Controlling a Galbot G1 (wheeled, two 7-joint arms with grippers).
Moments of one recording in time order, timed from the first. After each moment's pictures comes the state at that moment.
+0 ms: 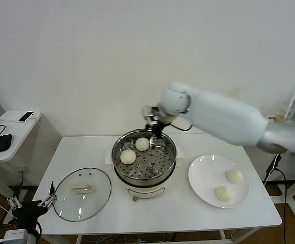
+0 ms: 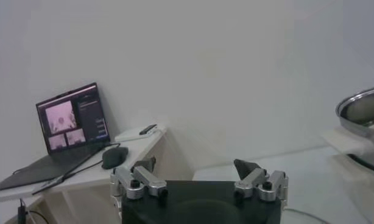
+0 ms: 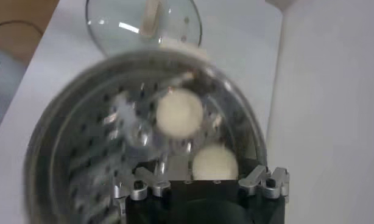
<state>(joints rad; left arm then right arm) 1.80 -1.33 -0.83 -2.32 -0.08 0.25 -0.18 0.44 0.98 -0.98 1.40 0.13 -0.42 -1.15</state>
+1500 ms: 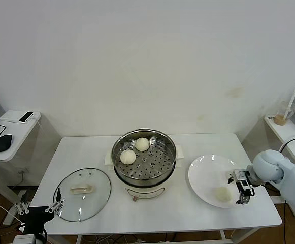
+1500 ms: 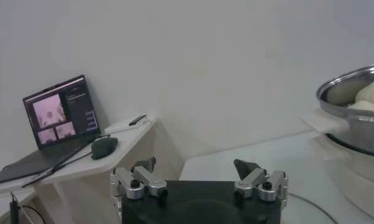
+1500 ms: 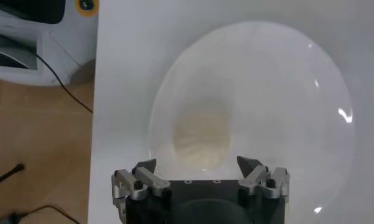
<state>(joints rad) 1.84 -1.35 -0.78 -2.32 -0.03 0.24 -0.18 -0.41 0.49 -0.43 1.54 -0.27 -0.28 -1.14</state>
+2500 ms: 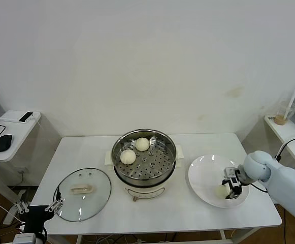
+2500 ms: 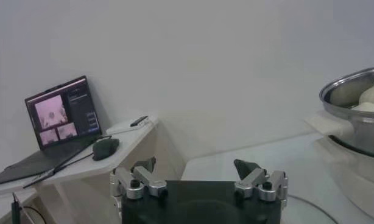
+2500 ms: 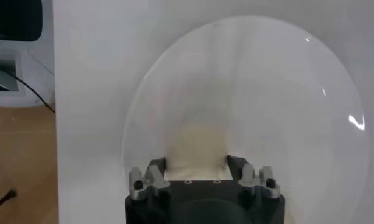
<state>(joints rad) 1.82 -1.35 -0.78 -2.31 -0.03 0.24 -0.18 -0.38 0.56 -0.44 1.46 -0.27 -0.31 -1.14</state>
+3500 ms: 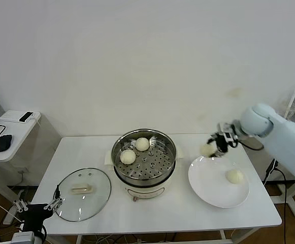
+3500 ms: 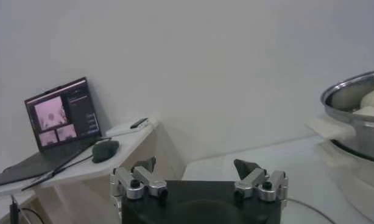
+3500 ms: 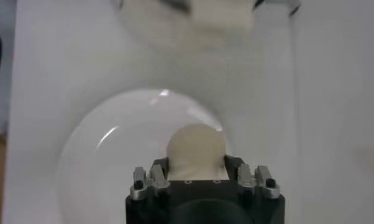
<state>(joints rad) 1.81 -1.35 -0.79 -2.31 -0.04 0.24 -0.18 0.18 0.70 -0.69 1.48 -0.01 -0.34 -1.15</state>
